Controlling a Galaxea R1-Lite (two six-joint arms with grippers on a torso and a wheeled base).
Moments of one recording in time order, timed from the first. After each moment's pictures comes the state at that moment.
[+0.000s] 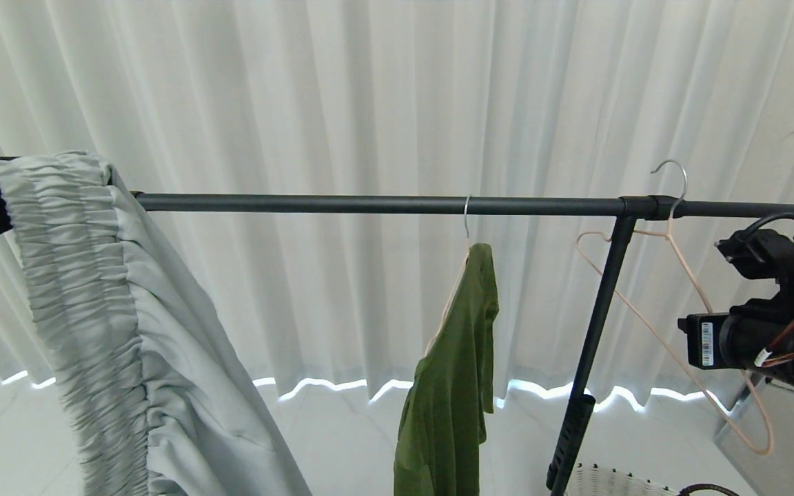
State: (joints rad) left arm -0.78 1.03 -1.12 0.24 0.43 0.35; right arm 0.39 1.39 -0.70 -0.16 -0.27 0.18
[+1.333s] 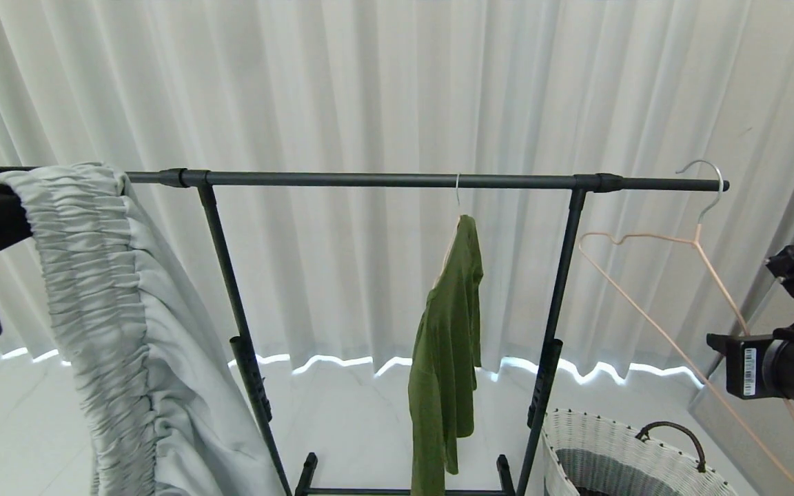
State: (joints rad) left arm -0.78 1.04 -1.12 0.24 0.43 0.35; right arm 0.40 1.24 -0.60 -0.16 -0.27 0.17
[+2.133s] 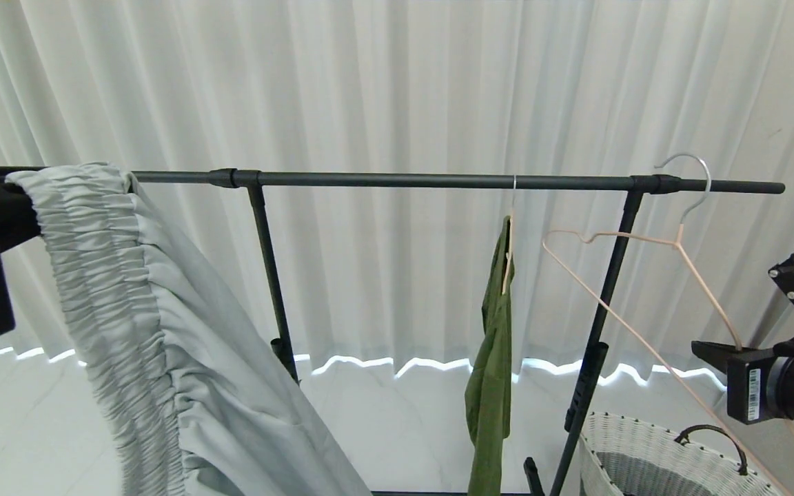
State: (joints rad) left arm -0.76 1.06 -1.12 0.24 0.44 0.35; right arm 0.54 1.18 -0.57 -0.16 -0.27 0.17
